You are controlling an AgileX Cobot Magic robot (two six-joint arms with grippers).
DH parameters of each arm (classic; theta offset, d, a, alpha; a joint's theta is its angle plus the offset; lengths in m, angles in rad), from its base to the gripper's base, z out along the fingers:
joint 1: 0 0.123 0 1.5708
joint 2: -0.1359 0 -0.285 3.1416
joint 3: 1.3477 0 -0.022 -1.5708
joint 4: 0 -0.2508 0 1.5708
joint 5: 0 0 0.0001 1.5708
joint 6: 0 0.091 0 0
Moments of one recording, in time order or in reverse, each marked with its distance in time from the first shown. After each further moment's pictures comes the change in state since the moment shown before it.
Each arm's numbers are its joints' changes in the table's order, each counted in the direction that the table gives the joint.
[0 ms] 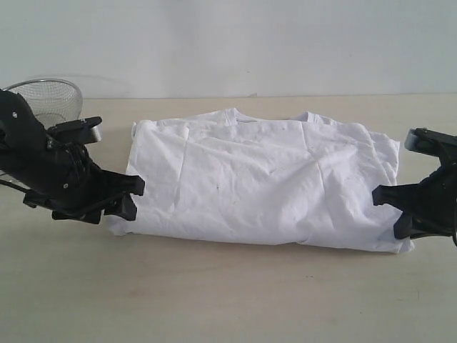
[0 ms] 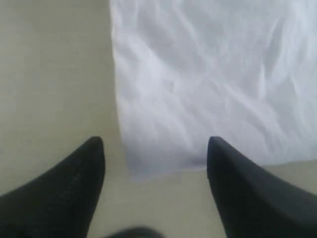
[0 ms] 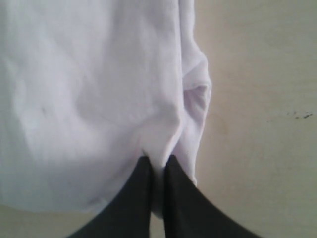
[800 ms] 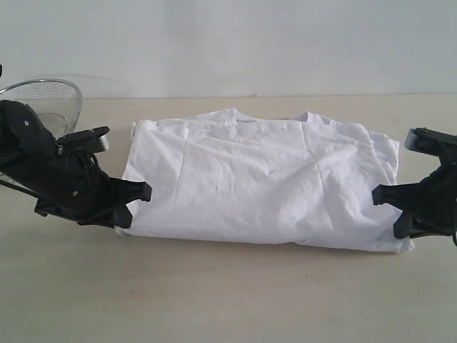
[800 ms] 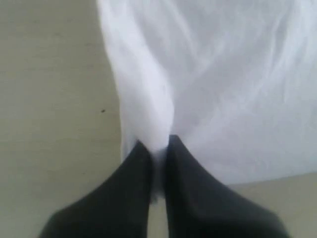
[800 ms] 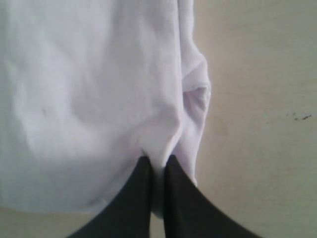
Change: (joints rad) left arm 0.000 -0.055 0.000 0.133 -0.028 0.111; right arm 0.000 0.000 0.000 -0.005 -0.004 -0.004
